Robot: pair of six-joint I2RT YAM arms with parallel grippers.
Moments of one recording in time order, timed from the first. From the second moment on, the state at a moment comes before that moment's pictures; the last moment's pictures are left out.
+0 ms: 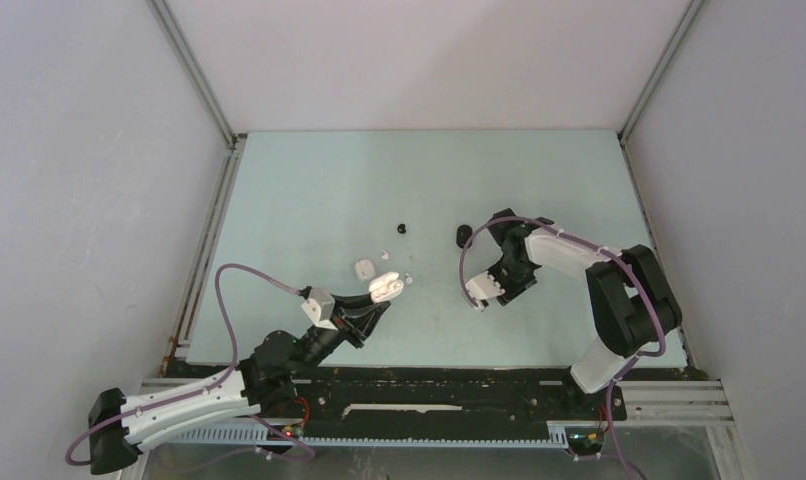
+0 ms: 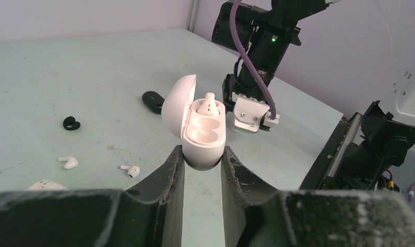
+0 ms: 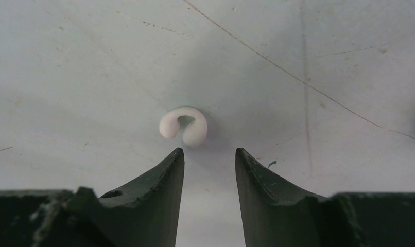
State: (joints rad) left arm -1.14 0.31 0.01 0.51 -0.31 -0.19; right arm 0.44 1.66 0.96 -0.80 -0.10 -1.74
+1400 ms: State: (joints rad) left arm -1.14 0.30 0.01 0.50 -0.31 -0.19; right arm 0.42 1.72 1.13 -0.85 -0.35 -0.92
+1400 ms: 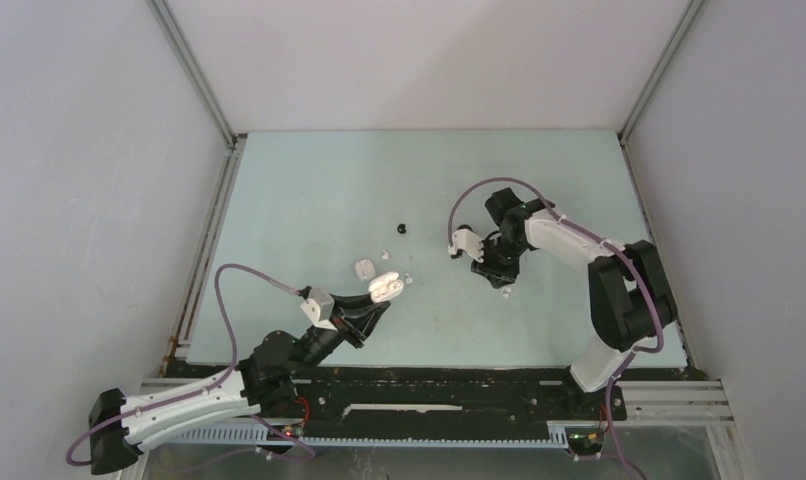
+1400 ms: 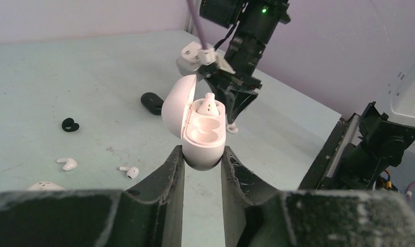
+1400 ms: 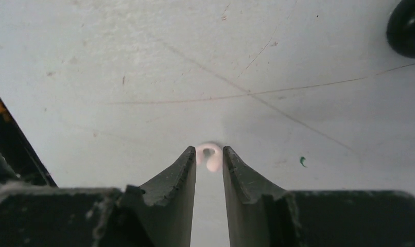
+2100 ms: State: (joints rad) left arm -1.14 0.30 0.01 0.50 -0.30 -0.19; right arm 0.51 1.75 1.14 -0.95 -0.12 -1.47
